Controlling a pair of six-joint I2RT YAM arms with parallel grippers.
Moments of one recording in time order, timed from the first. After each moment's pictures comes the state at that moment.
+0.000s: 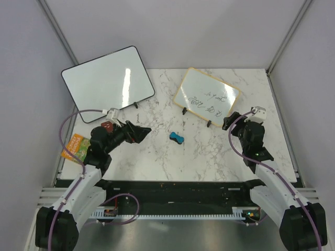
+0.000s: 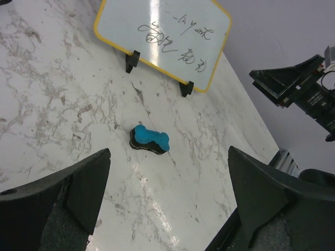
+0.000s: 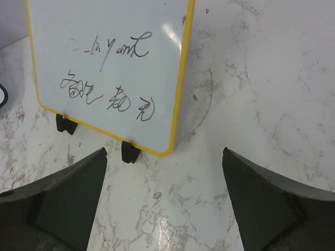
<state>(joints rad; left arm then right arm) -0.21 0.76 0.31 0.33 0.50 -0.59 0.18 0.84 0.39 0.17 0.20 0.44</state>
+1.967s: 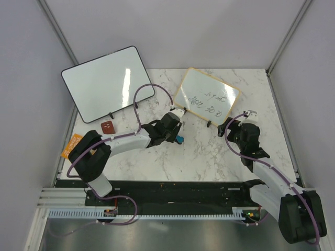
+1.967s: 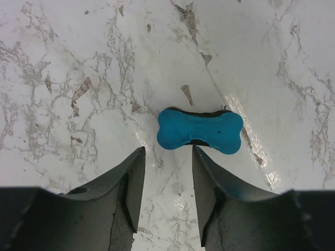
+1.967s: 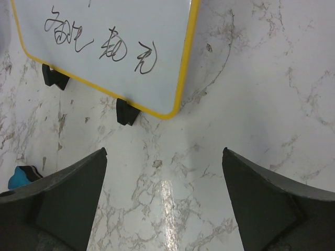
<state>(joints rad) -0.87 1.68 1.02 -0.18 -0.29 -0.21 0.18 0.94 0.33 0.19 0.07 0.46</state>
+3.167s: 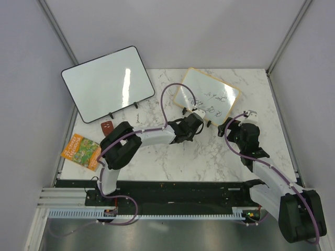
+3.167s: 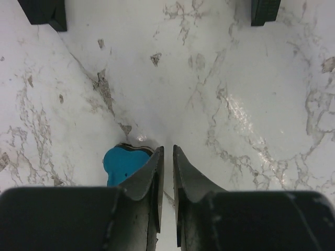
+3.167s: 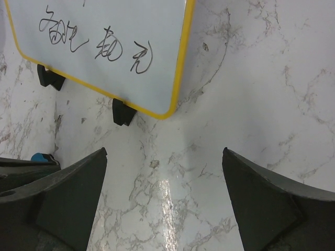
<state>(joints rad) -0.97 2.01 1.32 -0.18 -0.34 -0.24 0.18 0.95 0.33 0.19 0.09 0.46</state>
